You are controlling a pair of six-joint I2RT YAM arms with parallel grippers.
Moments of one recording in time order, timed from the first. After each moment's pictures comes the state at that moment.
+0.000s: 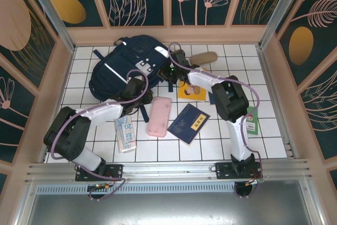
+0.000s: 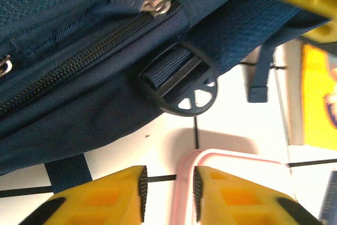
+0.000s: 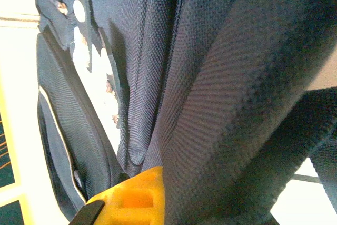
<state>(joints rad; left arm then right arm) -0.54 1.60 0.80 -0.01 -0.07 -0.63 0.58 2.18 1.61 -0.17 -0.34 1.05</state>
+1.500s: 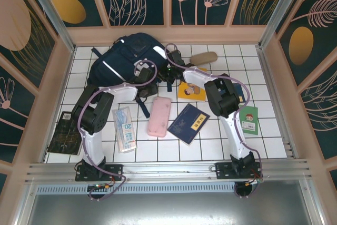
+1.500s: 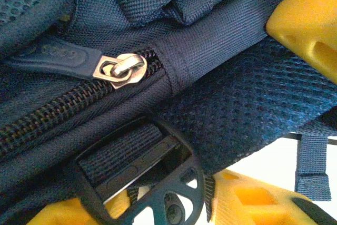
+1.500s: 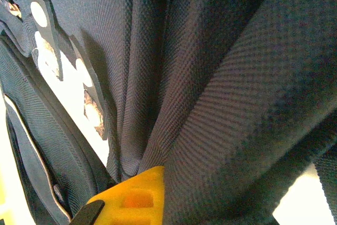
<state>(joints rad) -0.52 1.97 1.18 -0.18 -0.11 -0.75 0.57 2.34 1.78 -0.22 -0.35 1.06</state>
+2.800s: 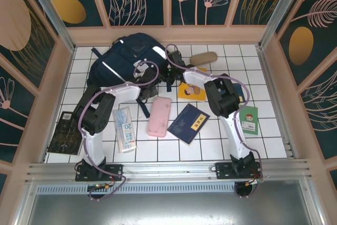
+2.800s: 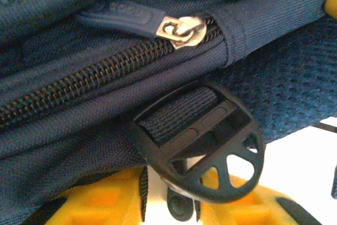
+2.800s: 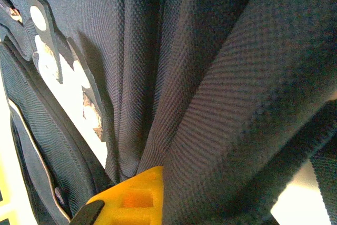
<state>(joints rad) -0.55 1.96 1.20 -0.33 -0.22 -0.83 0.57 2.34 1.75 -0.18 -0.36 1.07</state>
